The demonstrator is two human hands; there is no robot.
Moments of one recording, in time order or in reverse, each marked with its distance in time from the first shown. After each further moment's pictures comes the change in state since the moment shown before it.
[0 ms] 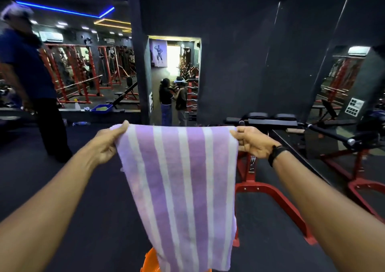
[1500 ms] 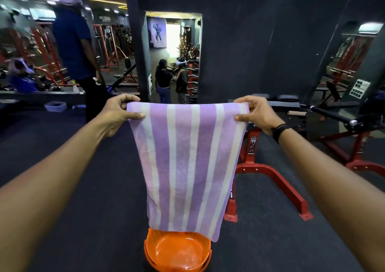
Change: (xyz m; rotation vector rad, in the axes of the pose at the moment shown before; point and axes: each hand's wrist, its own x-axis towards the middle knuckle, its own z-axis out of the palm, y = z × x) left_hand 0.002 0.008 0.030 0.244 0.021 0.289; right_hand -0.006 0.001 -0.020 -0.377 0.275 -0.313
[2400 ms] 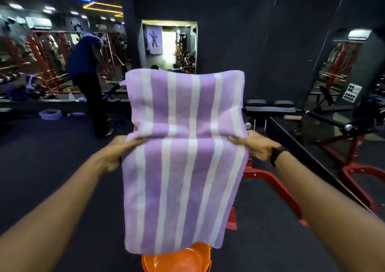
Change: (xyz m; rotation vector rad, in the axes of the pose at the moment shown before) left_hand -0.022 -0.050 0.006 -0.088 -0.213 -0.312; right_hand -0.021 0.038 0.014 0.414 -0.359 0.356
